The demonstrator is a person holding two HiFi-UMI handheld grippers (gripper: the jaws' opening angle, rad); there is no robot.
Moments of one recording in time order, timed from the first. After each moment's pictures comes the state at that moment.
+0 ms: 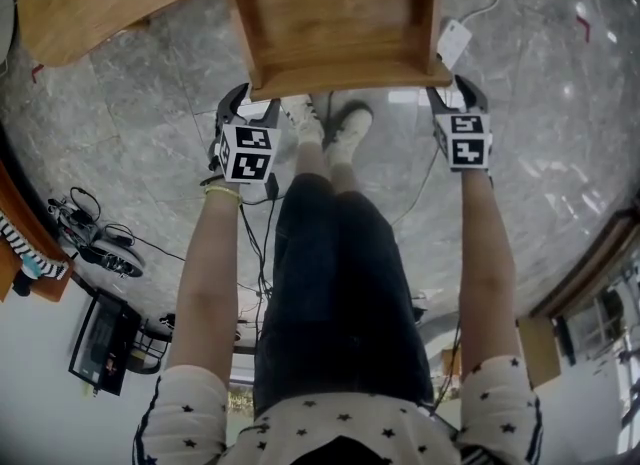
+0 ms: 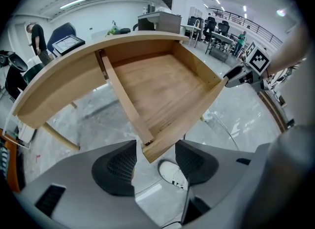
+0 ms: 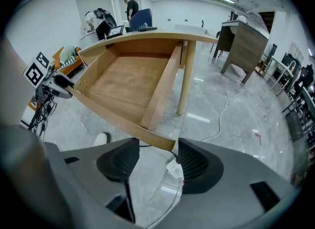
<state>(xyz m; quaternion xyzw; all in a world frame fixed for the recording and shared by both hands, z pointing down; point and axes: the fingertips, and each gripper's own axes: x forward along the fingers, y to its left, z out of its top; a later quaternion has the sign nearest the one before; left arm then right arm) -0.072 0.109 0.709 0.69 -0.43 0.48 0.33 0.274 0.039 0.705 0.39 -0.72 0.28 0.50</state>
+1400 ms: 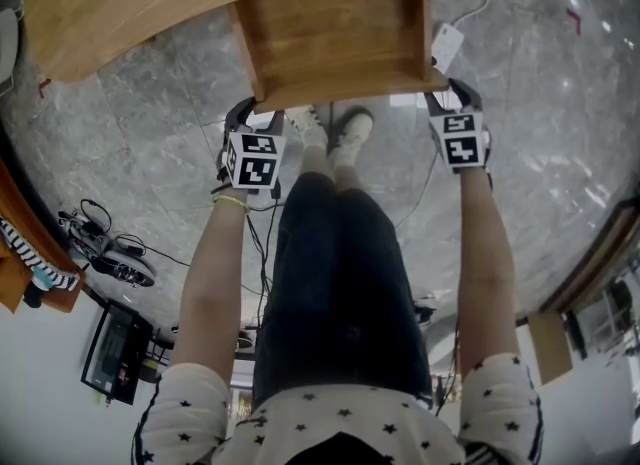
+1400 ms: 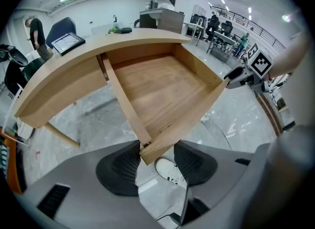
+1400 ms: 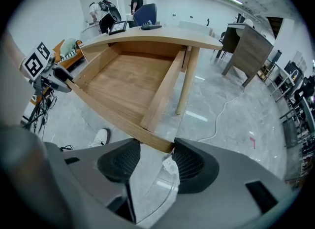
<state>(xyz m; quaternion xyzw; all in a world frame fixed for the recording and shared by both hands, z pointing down) -0.067 0.105 0.688 0.68 -0.41 0.49 0.35 0.274 0.035 0.684 0.37 -0.71 0.26 0.54</state>
